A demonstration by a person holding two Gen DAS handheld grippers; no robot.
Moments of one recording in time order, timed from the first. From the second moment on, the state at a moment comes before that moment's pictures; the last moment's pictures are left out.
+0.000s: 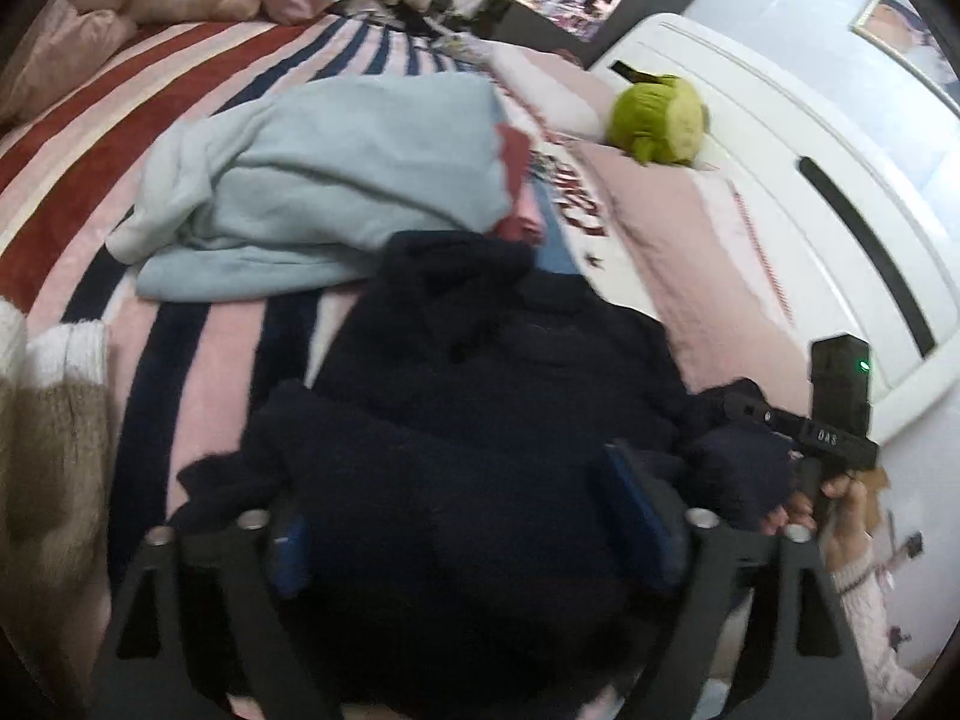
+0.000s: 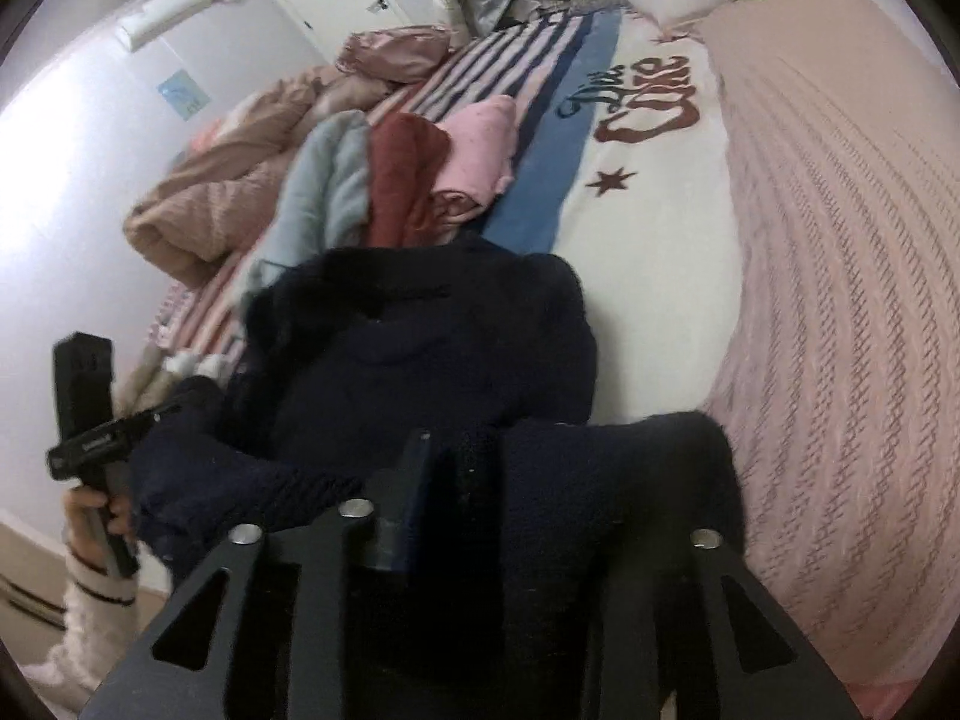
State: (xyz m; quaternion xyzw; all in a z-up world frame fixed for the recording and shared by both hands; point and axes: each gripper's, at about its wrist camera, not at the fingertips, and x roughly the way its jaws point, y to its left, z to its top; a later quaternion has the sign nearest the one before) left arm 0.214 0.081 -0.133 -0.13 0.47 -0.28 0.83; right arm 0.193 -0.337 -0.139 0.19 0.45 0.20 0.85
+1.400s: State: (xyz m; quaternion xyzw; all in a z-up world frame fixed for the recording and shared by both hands) left arm 0.236 0.059 -0.072 0.02 0.35 -0.12 0.93; right arm 0.213 -0.299 -0.086 -0.02 0.40 0.10 0.91
